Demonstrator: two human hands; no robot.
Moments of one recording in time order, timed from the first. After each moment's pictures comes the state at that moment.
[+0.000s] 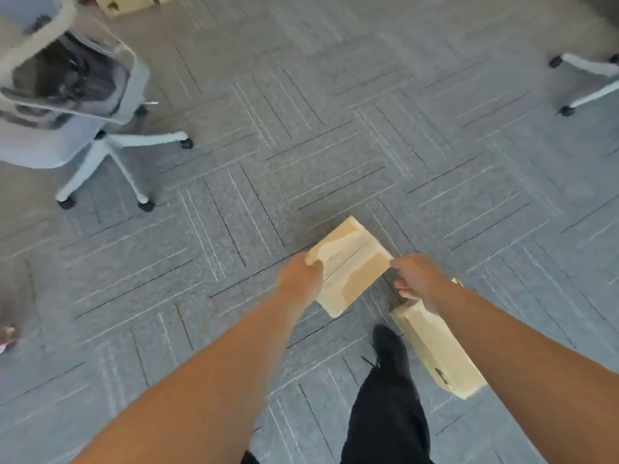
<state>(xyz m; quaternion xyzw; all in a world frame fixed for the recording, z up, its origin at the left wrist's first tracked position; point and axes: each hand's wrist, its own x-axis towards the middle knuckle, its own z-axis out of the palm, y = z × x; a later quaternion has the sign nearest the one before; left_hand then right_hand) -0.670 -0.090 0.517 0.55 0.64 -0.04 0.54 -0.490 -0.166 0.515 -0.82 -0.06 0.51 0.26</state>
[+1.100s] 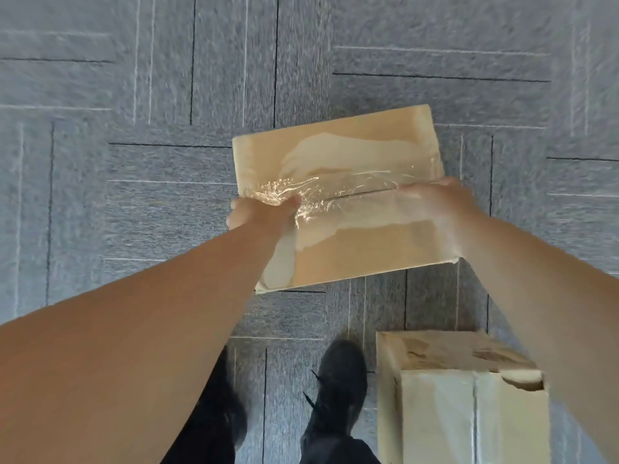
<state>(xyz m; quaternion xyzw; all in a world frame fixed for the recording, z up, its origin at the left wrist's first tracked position) -0.572 -0.040 0.058 0.15 0.88 0.03 0.44 -0.345 -0.006 0.064 -0.82 -0.27 0.49 0.11</state>
